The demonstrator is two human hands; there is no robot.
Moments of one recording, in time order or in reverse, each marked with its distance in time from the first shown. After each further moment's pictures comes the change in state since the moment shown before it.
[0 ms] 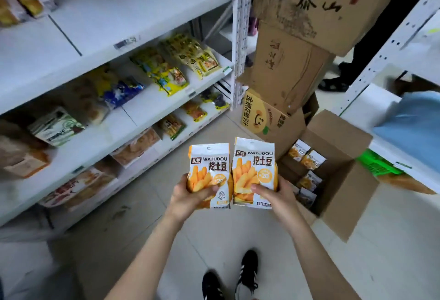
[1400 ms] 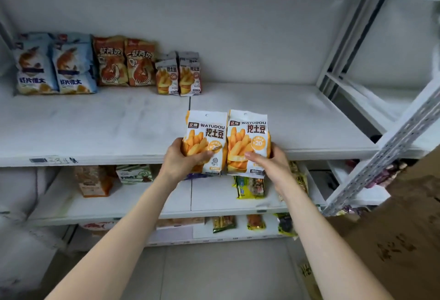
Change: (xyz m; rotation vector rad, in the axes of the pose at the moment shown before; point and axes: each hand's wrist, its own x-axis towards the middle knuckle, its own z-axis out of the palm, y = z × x) left_hand 0.207 0.276 -0.248 -0.220 0.694 0.371; right_hand 0.308 -0.318 0.359 -0.363 -0.622 -0.306
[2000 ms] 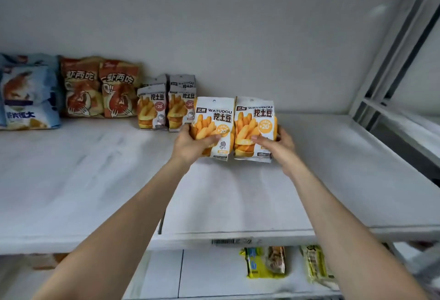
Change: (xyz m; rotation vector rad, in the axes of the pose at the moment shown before) left_hand 0.281 0.014 0.074 -0.096 0.087 0.122; right_hand 0.295 -0.015 0.004 0.029 0.037 -0.174
